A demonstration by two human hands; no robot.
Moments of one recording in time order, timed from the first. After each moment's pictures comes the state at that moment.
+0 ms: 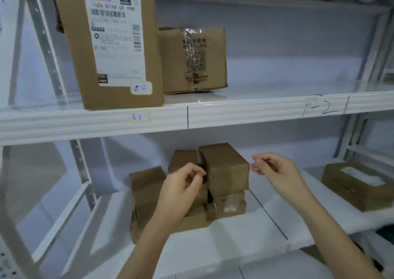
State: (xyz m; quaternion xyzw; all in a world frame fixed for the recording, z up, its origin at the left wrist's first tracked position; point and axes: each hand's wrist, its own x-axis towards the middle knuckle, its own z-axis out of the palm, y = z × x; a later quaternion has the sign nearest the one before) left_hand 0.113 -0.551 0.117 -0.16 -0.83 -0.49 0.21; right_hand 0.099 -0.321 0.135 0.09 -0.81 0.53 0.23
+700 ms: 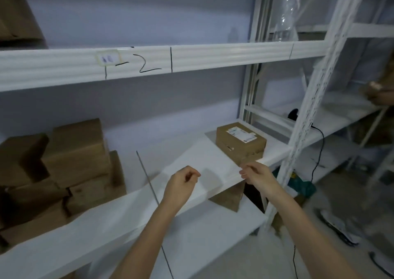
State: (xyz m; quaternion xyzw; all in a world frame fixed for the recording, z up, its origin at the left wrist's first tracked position) left_hand 0.061 -0.171 -0.005 -0.17 -0.85 -0.50 -0.04; right_hand 0.114 0.044 0.006 -0.21 -0.80 0.55 0.11
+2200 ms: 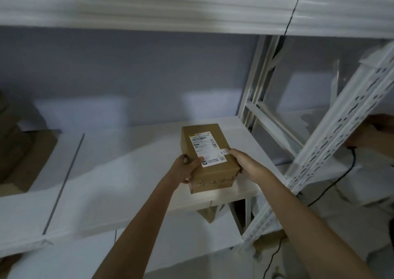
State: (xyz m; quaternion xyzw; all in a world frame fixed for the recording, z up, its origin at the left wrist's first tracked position) left_hand -0.111 0.118 -0.048 0.09 -0.77 -0.61 -0.19; right_hand -0.121 0.310 -0.034 -0.14 -0.76 0.61 -0.17
